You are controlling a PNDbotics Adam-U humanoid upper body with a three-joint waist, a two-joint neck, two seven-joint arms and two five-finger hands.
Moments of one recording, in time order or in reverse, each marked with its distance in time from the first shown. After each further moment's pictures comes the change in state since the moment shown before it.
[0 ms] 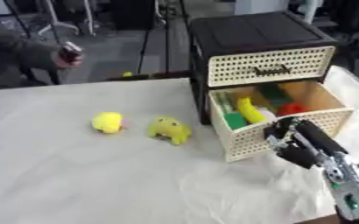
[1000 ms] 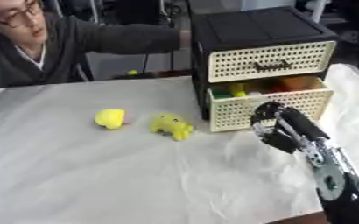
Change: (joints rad) left arm -0.003 -0.024 -0.008 0.000 0.003 -0.004 -0.024; right arm -0.080 0.037 -0.011 0.069 0.036 0.011 -0.021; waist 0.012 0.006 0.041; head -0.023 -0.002
